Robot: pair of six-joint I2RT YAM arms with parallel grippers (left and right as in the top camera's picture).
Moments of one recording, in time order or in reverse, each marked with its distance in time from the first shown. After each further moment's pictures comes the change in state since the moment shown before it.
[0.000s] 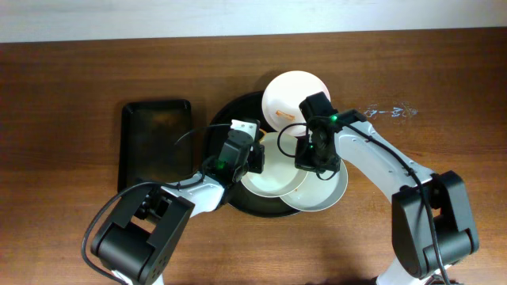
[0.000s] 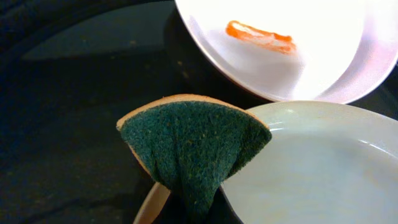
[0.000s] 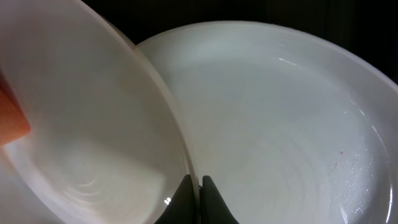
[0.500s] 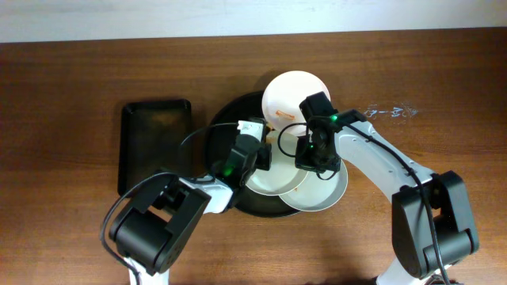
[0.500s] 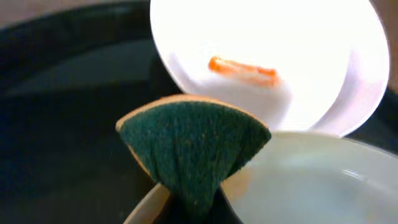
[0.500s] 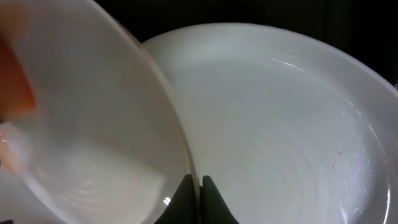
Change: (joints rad) left arm -0.047 0.100 0.002 0.228 -0.087 0.000; right arm 0.000 0.000 0.001 0.000 0.002 0.000
